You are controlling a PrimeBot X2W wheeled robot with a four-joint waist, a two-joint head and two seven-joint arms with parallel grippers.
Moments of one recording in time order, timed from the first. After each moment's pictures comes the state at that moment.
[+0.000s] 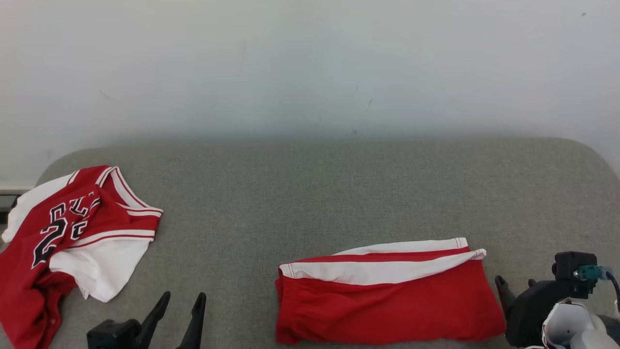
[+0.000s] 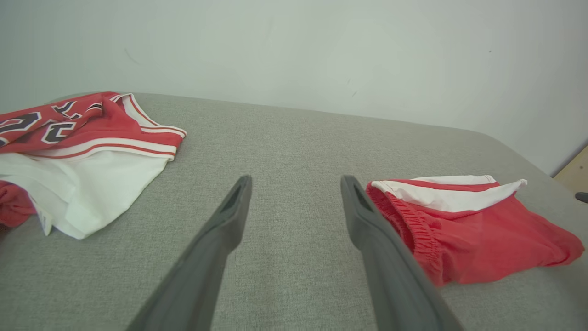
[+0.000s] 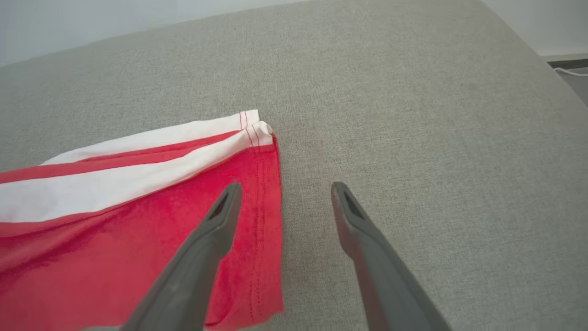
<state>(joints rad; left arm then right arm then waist) -0.03 0.38 -0.52 0.10 -0.56 0.13 -0.14 -0.09 -0.27 0.09 0.32 0.50 -0.12 0.29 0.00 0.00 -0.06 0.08</state>
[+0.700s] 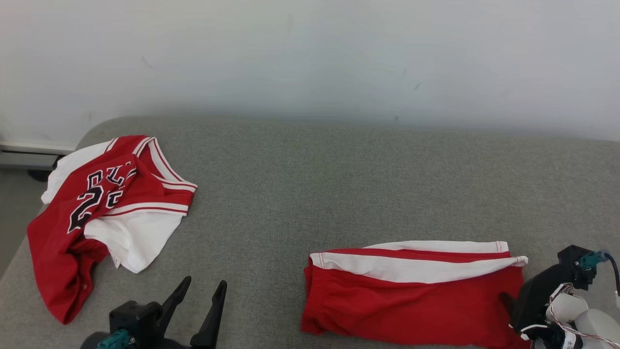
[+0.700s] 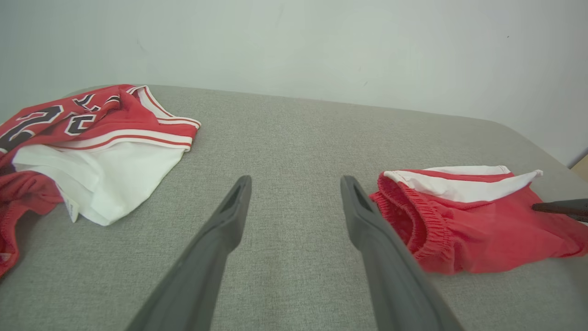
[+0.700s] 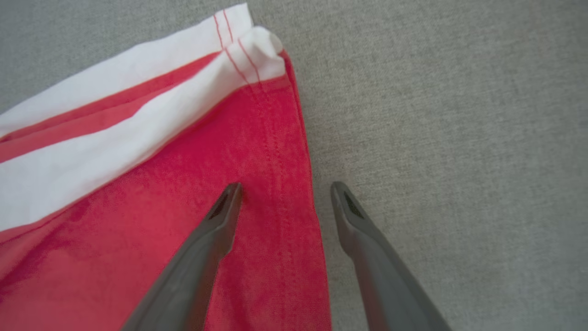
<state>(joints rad) -0.08 0.37 -0.56 0.05 -0.52 0.13 -0.06 -0.27 -0.24 0.04 0.64 0.59 -0.12 0.52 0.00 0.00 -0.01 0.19</state>
